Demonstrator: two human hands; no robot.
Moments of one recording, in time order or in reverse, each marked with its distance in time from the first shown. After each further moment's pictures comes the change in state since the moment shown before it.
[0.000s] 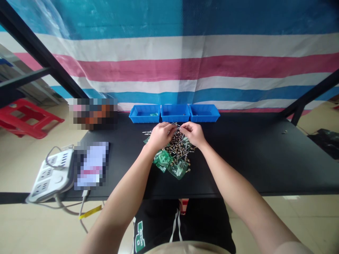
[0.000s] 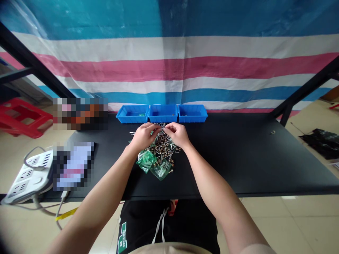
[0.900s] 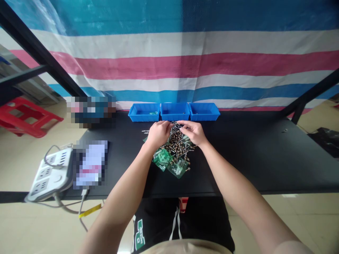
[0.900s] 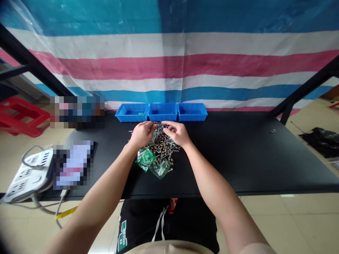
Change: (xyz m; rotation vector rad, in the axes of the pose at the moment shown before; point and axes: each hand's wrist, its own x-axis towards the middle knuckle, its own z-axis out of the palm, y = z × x) left_hand 0.002 0.002 -0.003 0.173 -0.077 -0.203; right_hand -0.003 -0.008 -0.007 0.000 -0.090 0.006
